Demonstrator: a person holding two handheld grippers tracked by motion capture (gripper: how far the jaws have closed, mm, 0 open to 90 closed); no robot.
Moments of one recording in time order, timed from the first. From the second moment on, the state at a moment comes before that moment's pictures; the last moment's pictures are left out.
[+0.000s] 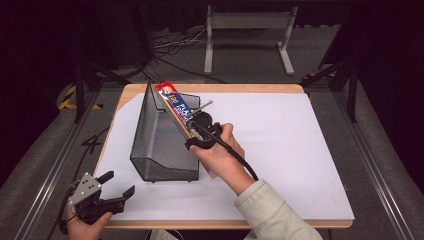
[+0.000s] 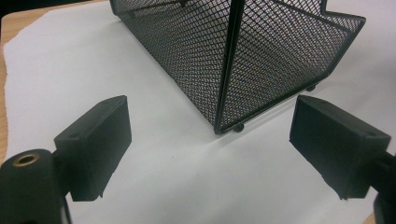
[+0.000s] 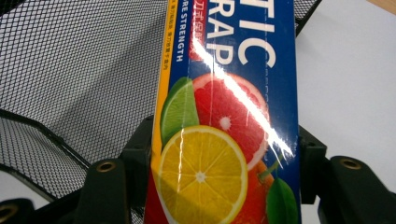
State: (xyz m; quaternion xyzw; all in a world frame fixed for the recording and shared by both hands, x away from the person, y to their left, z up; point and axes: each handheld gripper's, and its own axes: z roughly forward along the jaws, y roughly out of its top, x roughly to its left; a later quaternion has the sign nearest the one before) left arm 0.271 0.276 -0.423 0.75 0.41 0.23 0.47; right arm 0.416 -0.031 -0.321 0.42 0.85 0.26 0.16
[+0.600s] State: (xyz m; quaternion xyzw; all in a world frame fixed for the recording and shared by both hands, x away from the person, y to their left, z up) left arm 0.274 0.274 -0.423 0.75 0.41 0.23 0.47; right arm 0.428 -0.006 -0.336 0.44 0.85 0.25 0.14
